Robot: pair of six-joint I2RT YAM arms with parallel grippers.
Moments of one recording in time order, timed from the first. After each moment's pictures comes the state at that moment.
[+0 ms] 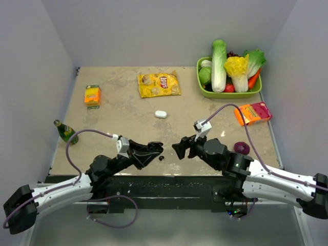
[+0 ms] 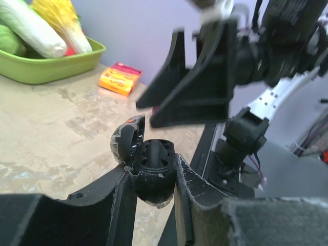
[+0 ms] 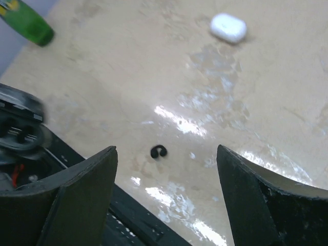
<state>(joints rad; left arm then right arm) -0.97 0.63 0.05 0.85 0.15 -0.38 1.14 0.76 0.59 -0.12 0.43 0.47</state>
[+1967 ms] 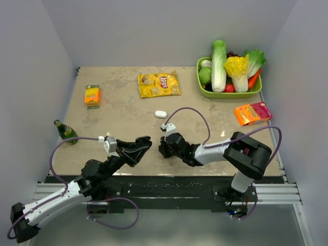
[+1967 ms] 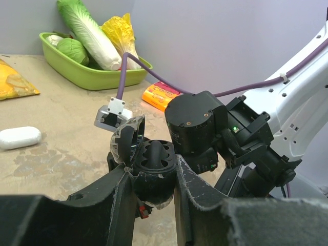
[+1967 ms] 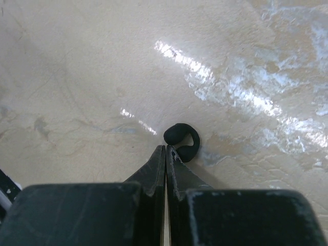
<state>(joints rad) -0.96 0.21 0.05 0.45 -0.09 -0.40 1.02 1.67 0.63 0.41 0.17 0.53</state>
